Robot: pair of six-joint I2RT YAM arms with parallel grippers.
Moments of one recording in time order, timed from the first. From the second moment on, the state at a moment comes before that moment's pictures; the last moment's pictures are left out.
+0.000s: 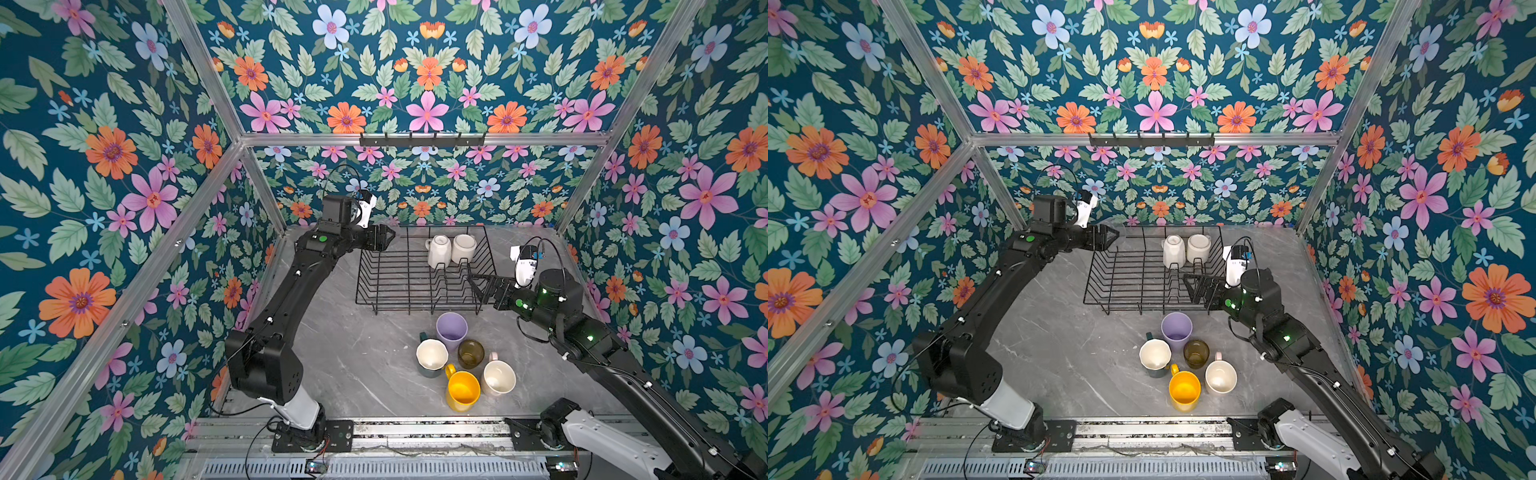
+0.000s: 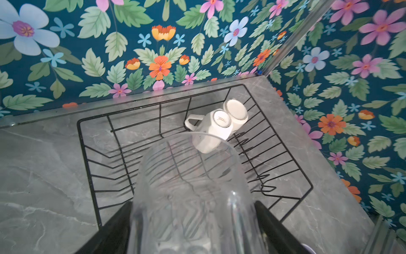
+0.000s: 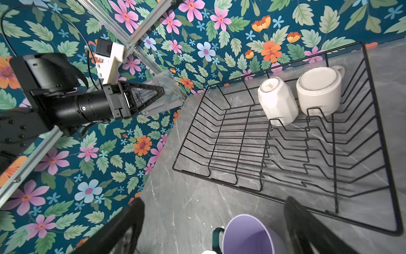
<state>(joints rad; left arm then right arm) -0.31 1.64 1.65 -0.60 0.35 -0.12 0.52 0.89 0.93 -0.33 -0.13 0.61</state>
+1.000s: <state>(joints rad) -0.36 2.14 2.10 -0.93 0.03 -0.03 0.51 0.81 0.86 -0.39 -0.11 0.58</state>
